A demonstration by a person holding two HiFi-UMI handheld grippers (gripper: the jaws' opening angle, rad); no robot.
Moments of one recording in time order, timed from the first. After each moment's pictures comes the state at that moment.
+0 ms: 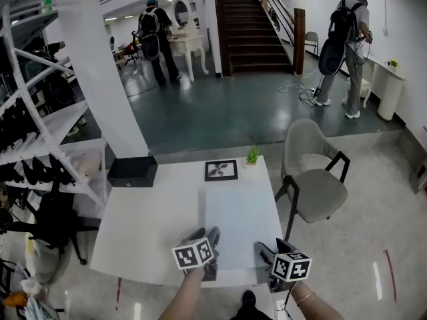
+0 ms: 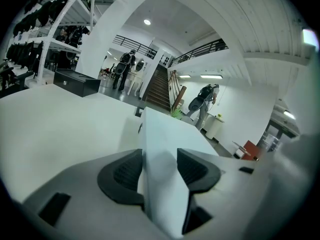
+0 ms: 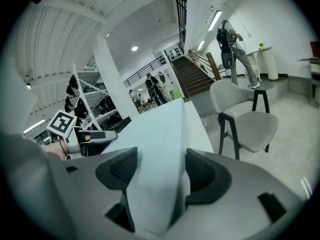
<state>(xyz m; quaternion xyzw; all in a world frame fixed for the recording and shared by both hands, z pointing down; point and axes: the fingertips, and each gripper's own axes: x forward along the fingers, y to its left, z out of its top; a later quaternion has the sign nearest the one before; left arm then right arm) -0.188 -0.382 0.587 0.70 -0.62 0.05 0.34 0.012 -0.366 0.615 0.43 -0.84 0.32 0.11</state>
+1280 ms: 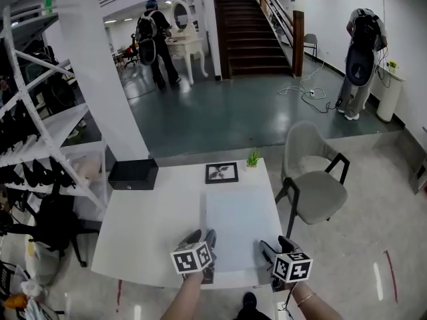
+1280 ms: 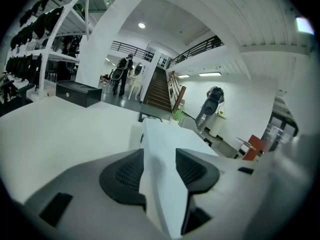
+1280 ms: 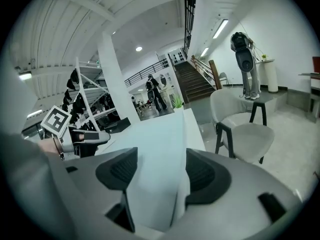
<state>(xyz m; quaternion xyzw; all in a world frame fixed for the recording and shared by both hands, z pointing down) -0.202 -0.374 0.572 0.70 -0.64 0.07 0.31 0.017 -0.373 0.596 0.46 -0.84 0.27 0.12</state>
